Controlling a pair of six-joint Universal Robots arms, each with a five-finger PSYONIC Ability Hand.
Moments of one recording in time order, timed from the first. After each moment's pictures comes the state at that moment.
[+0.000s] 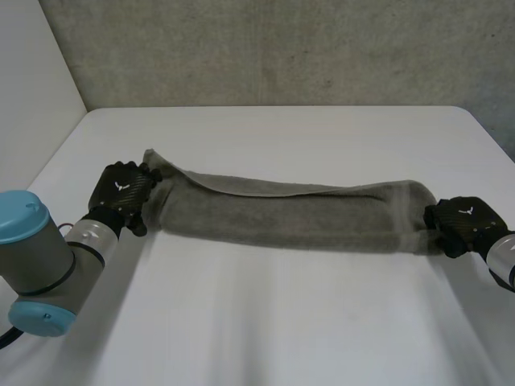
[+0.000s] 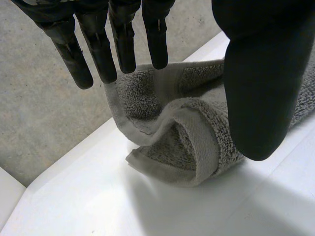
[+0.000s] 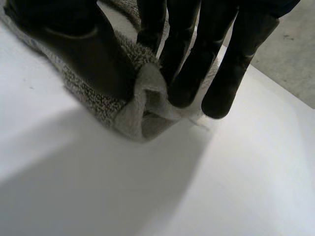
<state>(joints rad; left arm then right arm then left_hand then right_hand) 4.52 -2.06 -1.80 3.74 -1.35 3.52 1.43 -1.09 1.78 -0.24 1.06 2.57 0.41 0.41 0.41 0.41 0.23 1.32 1.33 1.32 1.33 1.15</state>
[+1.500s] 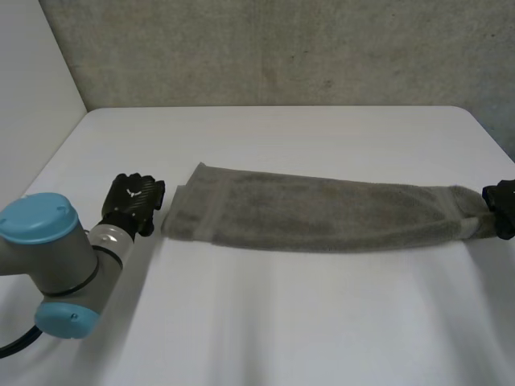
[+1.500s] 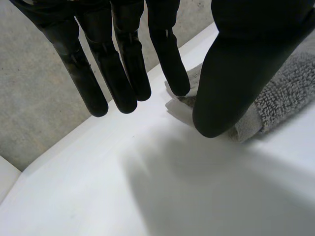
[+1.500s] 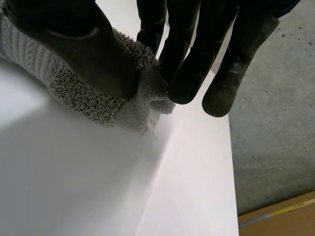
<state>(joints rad) 4.43 -2.12 -1.75 3.70 -1.49 3.52 1.37 -1.12 1.72 -0.29 1.30 2.49 0.86 0.86 0.87 0.87 0.69 1.32 1.33 1.34 1.34 1.17</state>
